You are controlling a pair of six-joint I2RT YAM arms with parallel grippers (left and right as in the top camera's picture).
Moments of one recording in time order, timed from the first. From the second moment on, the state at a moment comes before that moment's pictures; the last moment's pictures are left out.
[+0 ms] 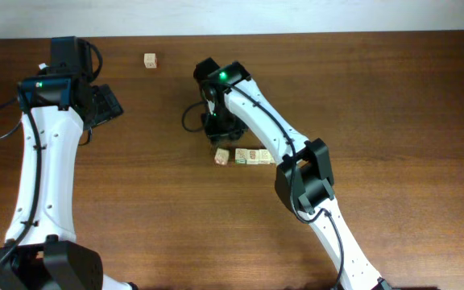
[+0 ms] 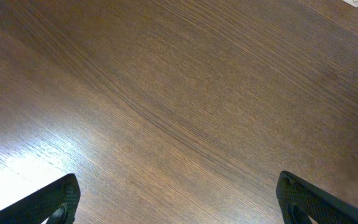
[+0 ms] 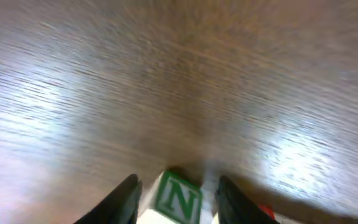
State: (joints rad) left arm 0.07 1.68 1.68 -1.19 -0.30 -0.43; right arm 0.59 2.67 2.61 -1.49 -0.16 0.29
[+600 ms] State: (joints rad) left arm 0.07 1.68 1.68 -1.19 -0.30 -0.43; right arm 0.70 2.67 2.67 -1.55 -0.12 0.33
